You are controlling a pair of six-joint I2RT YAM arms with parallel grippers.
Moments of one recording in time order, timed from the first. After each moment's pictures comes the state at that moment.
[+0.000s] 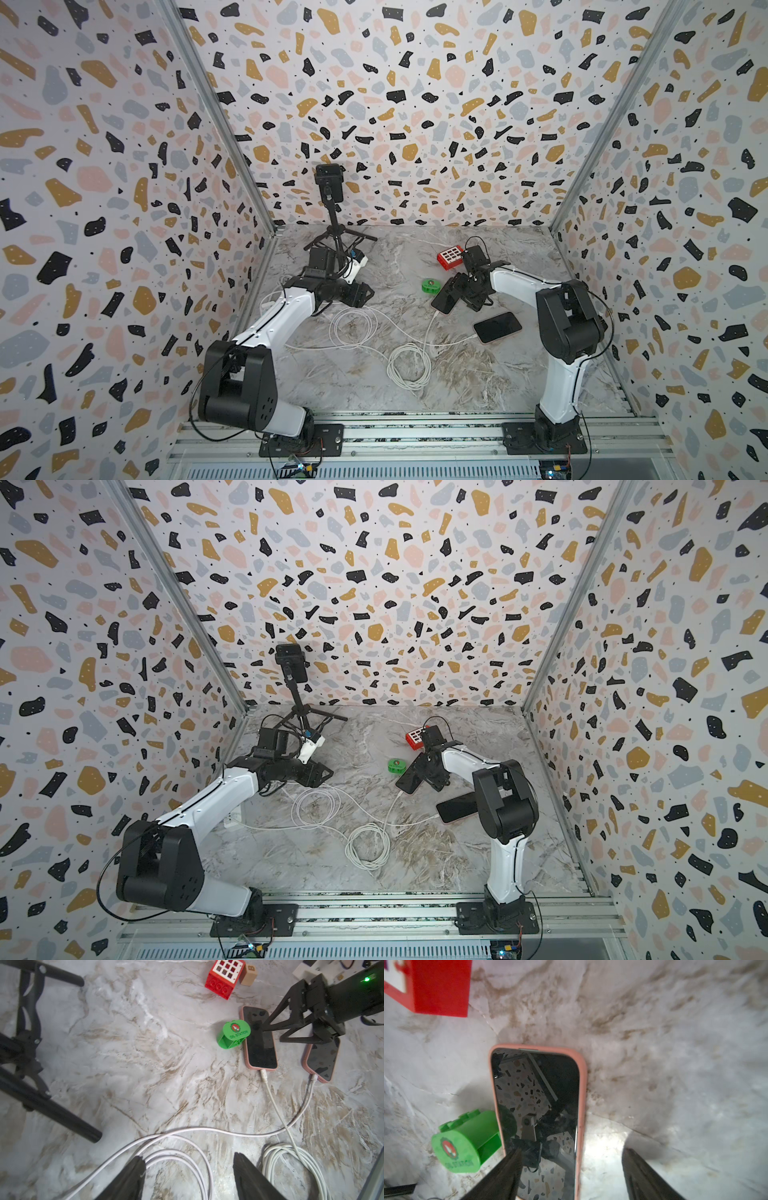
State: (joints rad) left arm -0.16 1.45 1.01 -0.47 0.46 0.22; right arm 0.38 1.95 1.33 -0.57 -0.07 0.97
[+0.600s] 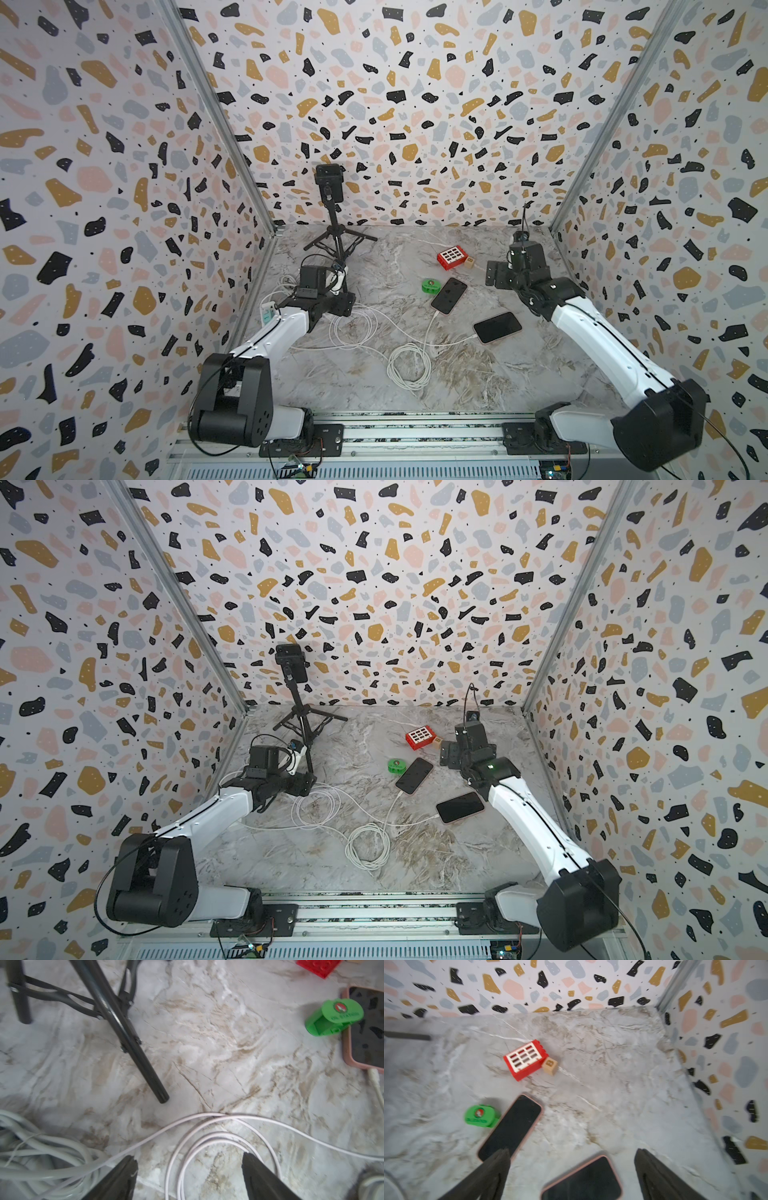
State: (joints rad) left arm -0.11 1.38 0.78 -0.18 0.15 0.17; right arm 0.32 1.19 1.01 -0.51 0.35 0.16
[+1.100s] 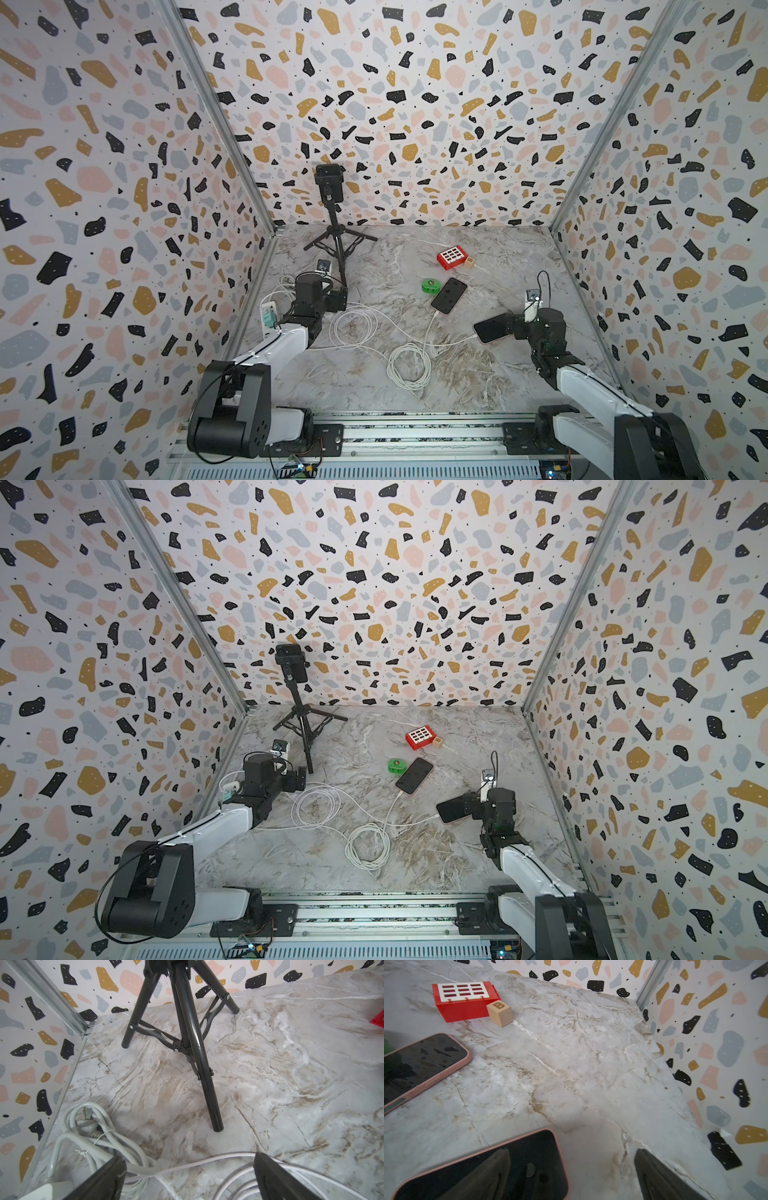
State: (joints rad) left arm -0.10 1.33 0.59 0.20 -0.07 0.09; right arm 0.07 1.11 0.23 0.41 0.13 -0.13
